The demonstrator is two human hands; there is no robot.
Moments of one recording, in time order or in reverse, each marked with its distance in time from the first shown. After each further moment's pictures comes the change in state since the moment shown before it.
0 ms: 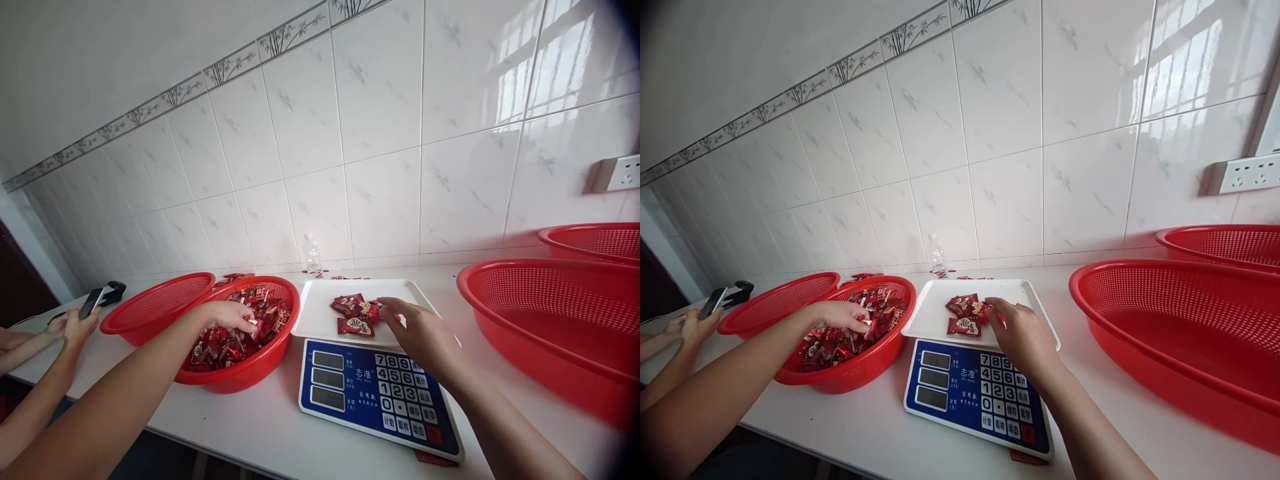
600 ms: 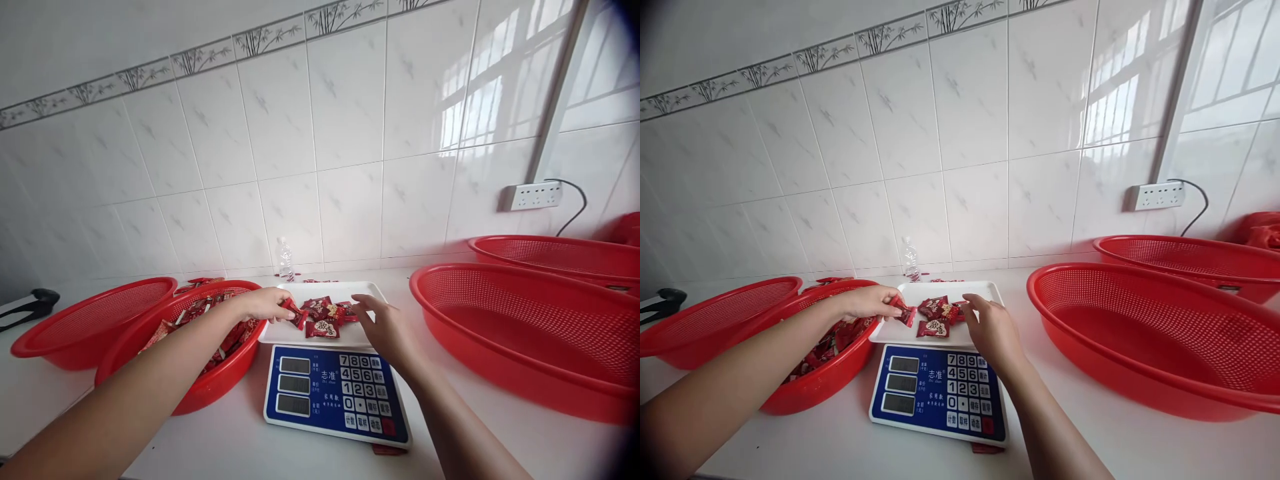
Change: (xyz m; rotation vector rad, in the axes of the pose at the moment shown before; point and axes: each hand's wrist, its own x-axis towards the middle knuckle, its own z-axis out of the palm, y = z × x) left_hand 0.036 0.106 0.039 -0.038 0.041 0.431; right_hand 0.003 0.006 -0.005 0.085 0.117 0.065
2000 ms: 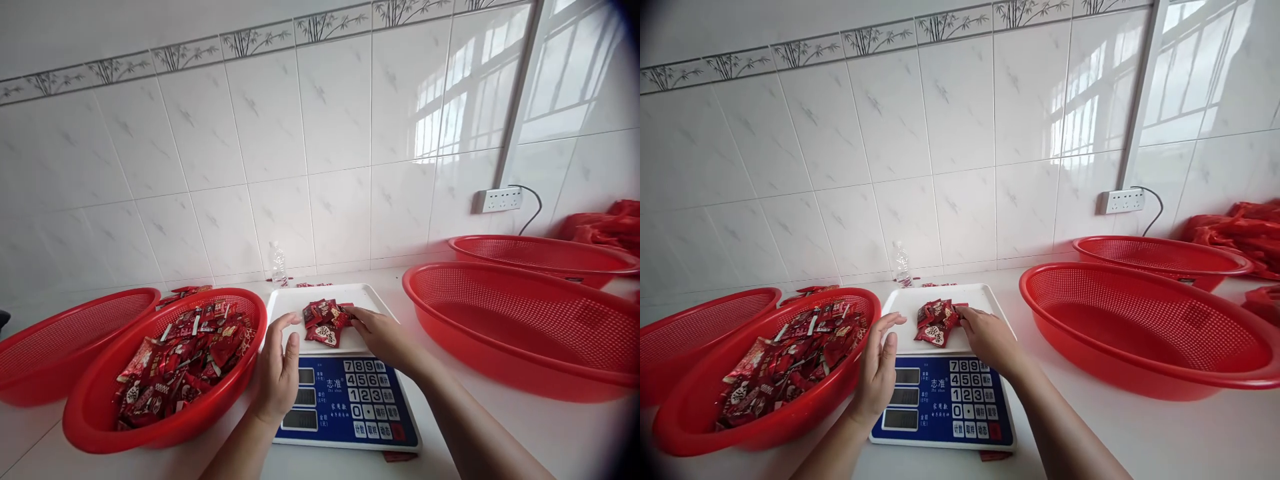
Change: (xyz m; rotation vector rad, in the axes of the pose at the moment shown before) left_hand -0.014 -0.018 0.124 -0.255 0.964 0.592; right_hand 0.002 -0.005 -0.001 -0.106 -0.303 -0.118
